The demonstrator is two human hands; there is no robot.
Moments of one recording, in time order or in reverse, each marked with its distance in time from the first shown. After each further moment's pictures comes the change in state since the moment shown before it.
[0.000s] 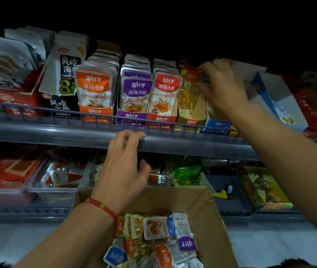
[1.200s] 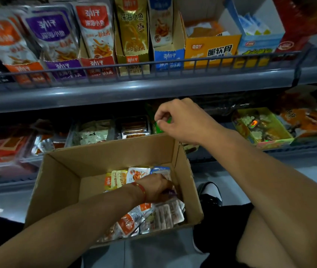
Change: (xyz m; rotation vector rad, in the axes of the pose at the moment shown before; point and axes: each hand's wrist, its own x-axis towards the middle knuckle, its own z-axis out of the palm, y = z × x) left_hand -0.102 0.012 0.221 0.164 -1.073 0.341; right_hand -0.203 -0.018 -0.002 0.669 -0.521 0.163
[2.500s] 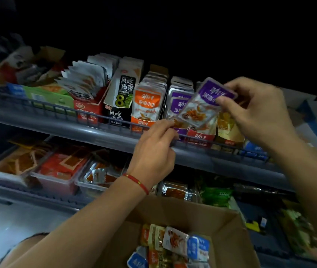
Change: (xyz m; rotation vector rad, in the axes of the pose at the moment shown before) left_hand -0.164 -0.067 -0.224 0.053 1.253 -0.245; right_hand 0.113 -0.155 -0.080 -0.115 0.458 -0.297
